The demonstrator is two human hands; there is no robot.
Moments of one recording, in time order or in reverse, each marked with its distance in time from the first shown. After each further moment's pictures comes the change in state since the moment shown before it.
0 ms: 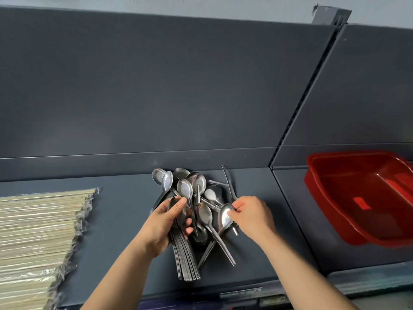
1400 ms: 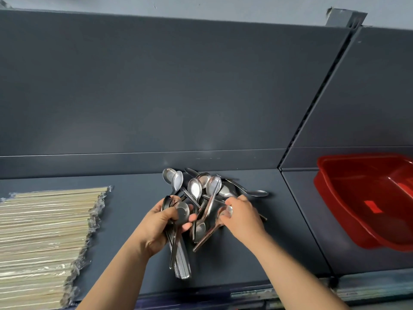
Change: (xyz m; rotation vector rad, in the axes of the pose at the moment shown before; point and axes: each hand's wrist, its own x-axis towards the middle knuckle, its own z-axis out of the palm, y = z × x) left_hand -0.010 0.012 -0.025 -0.215 0.069 -0.046; right_hand 0.001 -0.022 0.033 -0.133 -0.062 -0.192
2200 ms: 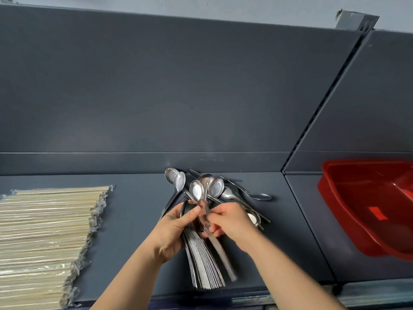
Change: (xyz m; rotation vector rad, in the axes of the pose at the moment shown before) left_hand -0.002 -0.015 0.015 0.096 -0.136 0.028; right_hand -0.008 -0.032 -0.003 0.836 -0.299 0.155
